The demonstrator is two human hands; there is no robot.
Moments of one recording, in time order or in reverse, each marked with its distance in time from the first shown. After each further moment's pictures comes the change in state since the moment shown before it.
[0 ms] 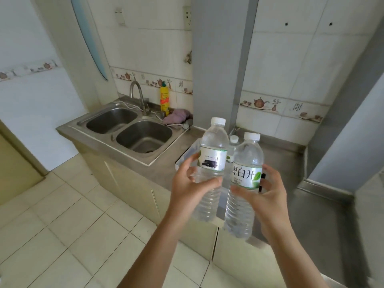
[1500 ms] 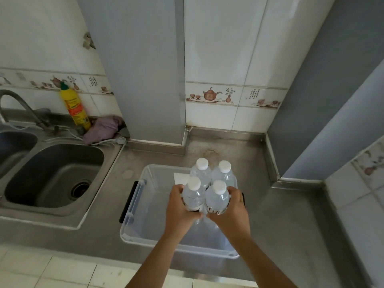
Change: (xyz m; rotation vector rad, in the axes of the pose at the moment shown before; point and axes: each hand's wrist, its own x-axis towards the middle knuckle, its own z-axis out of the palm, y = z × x) left_hand 0.218 -0.161 0.088 0.405 -0.318 -0.032; right_hand 0.172 0.135 0.041 -0.609 0.230 0.124
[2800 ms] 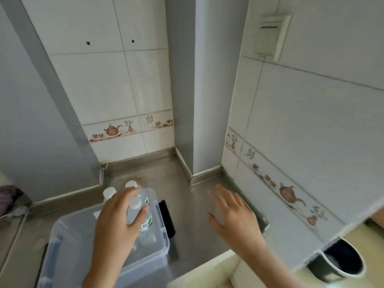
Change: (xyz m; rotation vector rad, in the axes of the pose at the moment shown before) left_hand -0.081 0.136 -0.020 0.384 -0.050 0.800; right_hand -0.118 0.024 -0.184 -0.694 0.417 -0.186
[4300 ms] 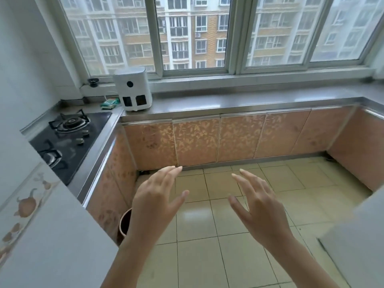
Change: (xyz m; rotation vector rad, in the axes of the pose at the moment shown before) left_hand -0.262 0.674 0.299 -0.566 -0.623 1.249; right_hand -0.487 0.370 -0.352 -0.523 0.425 1.216
